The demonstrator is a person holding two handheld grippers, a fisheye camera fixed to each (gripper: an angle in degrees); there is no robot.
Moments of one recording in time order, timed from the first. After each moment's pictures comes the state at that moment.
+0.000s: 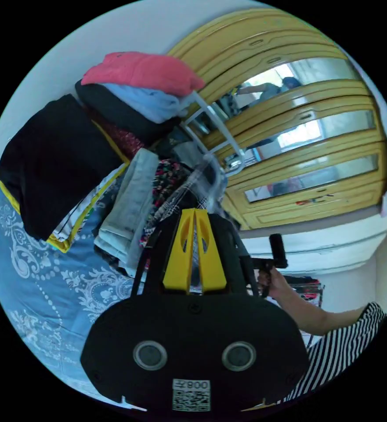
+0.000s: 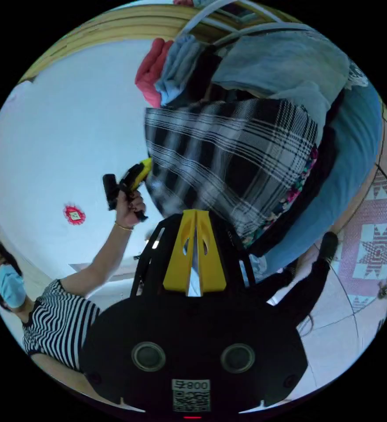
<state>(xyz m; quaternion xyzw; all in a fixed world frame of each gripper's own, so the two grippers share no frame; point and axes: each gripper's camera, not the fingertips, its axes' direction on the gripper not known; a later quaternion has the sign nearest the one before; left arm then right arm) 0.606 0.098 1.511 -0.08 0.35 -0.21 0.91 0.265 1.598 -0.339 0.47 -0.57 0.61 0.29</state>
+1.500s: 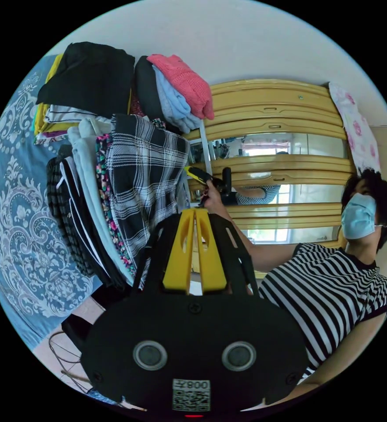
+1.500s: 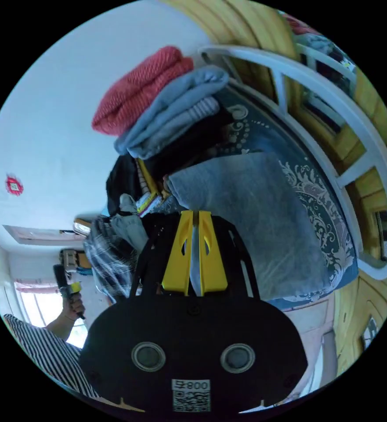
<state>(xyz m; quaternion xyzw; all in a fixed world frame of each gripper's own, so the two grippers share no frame) 0.753 0.117 1.257 0.06 0.44 -0.46 0.77 0.489 1.498 -0.367 0.39 -0.42 0.60 0.55</state>
